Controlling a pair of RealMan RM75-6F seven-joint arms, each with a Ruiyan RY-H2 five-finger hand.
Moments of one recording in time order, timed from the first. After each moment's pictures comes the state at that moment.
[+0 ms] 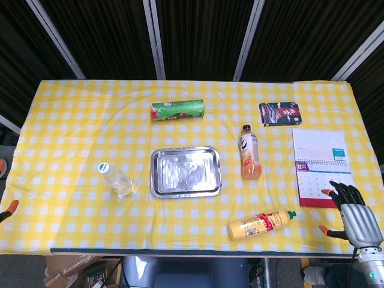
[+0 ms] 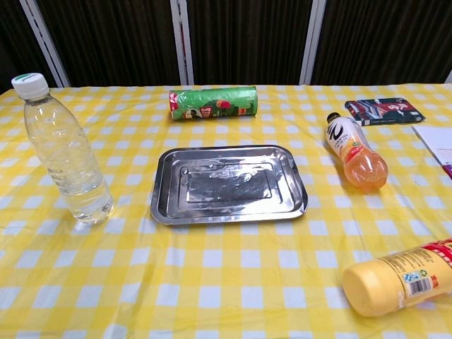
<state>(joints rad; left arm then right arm) -0.06 -1.17 -0.07 -1.63 1.41 1.66 0.38 0.10 -1.00 0.00 -1.70 -1.47 1.35 0.05</state>
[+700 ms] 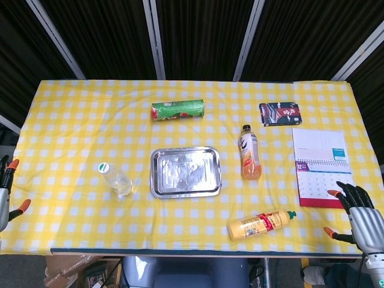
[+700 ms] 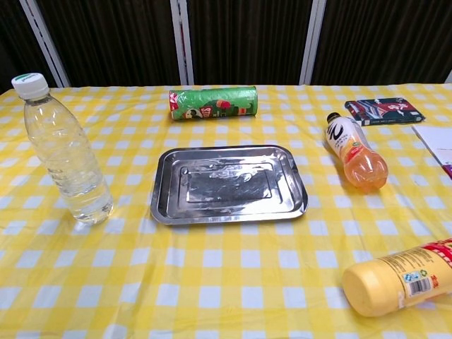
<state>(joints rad) -0.08 -1.18 -0.08 -1.62 1.42 1.60 0.30 0.06 -0.97 -0.01 -1.72 -1.53 1.42 0.12</state>
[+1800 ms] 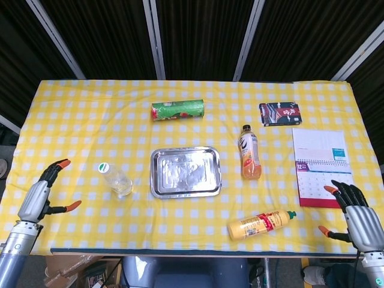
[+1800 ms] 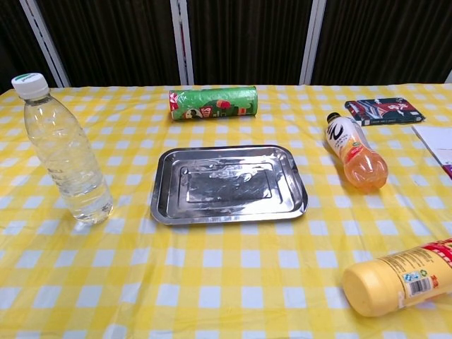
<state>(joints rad) -0.21 -1.21 -0.08 -1.66 1.45 1.29 -0.43 0.07 -0.99 -0.01 -1.70 -1.54 1.41 0.18</state>
